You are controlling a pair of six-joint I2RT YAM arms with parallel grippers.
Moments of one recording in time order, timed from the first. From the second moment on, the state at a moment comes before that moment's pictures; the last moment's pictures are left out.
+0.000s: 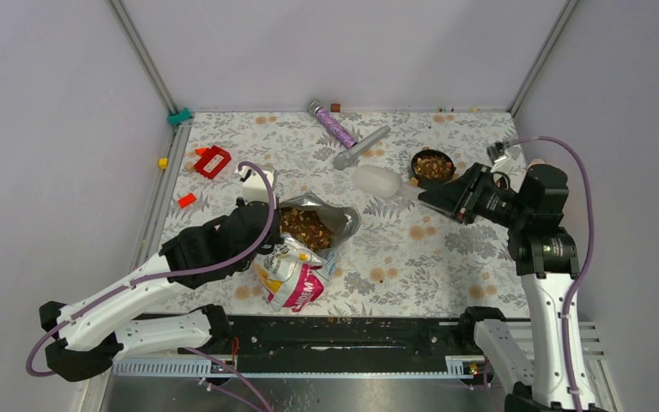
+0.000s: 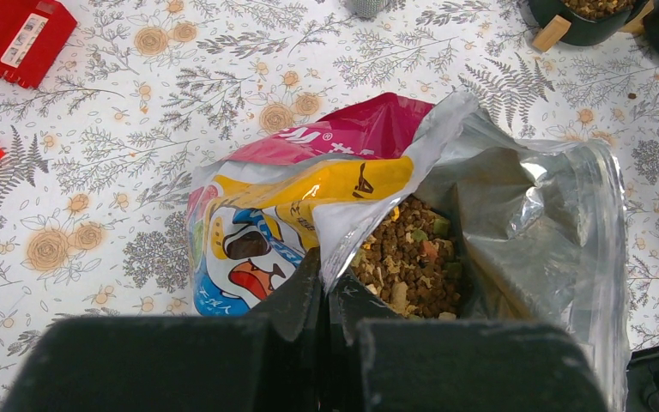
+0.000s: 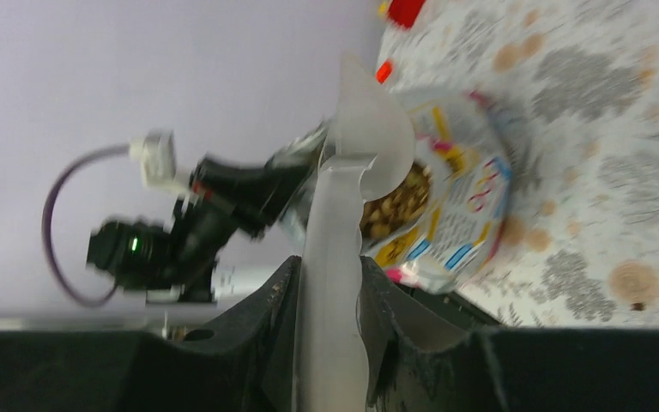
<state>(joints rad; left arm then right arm) -1.05 0.91 1.10 -0.82 -0.69 -0.55 -0.09 0.80 1.04 -0.59 -0.90 0.90</state>
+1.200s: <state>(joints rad) -1.05 0.91 1.10 -0.82 -0.68 -0.55 0.81 1.39 1.50 -0.97 -0.10 0.77</state>
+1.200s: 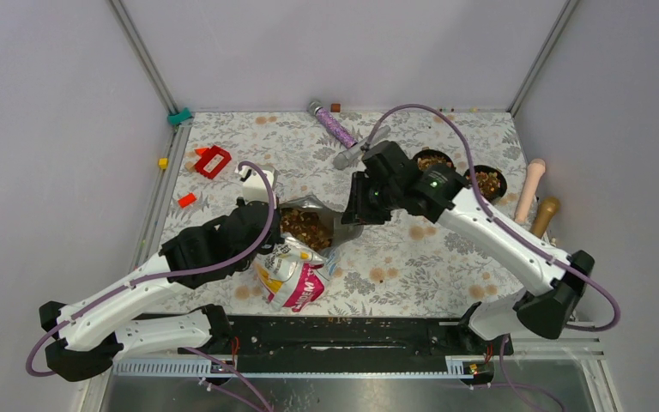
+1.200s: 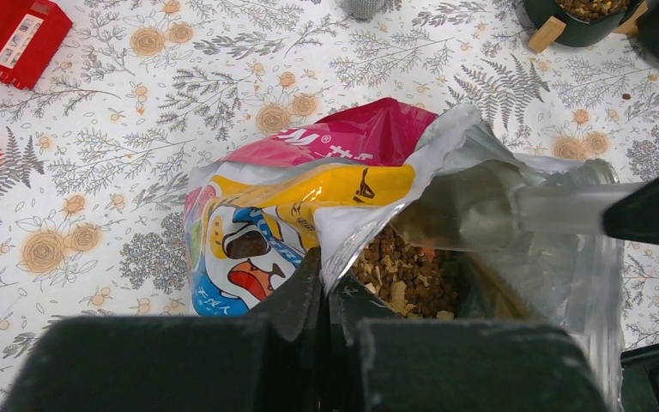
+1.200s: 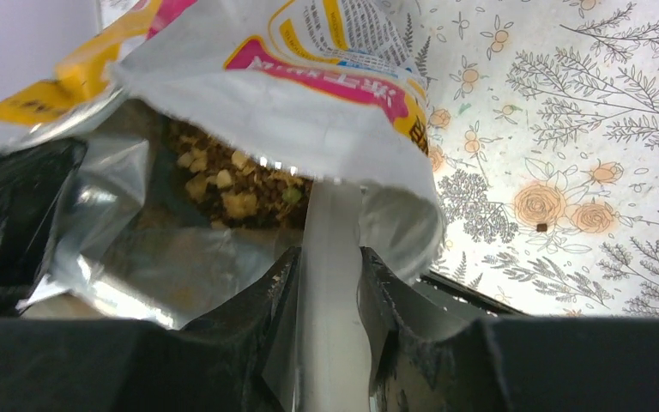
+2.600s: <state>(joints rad) -1.07 0.91 1.10 -0.84 -0.69 -0.55 0.86 0.87 0.59 0.13 -0.20 1.42</state>
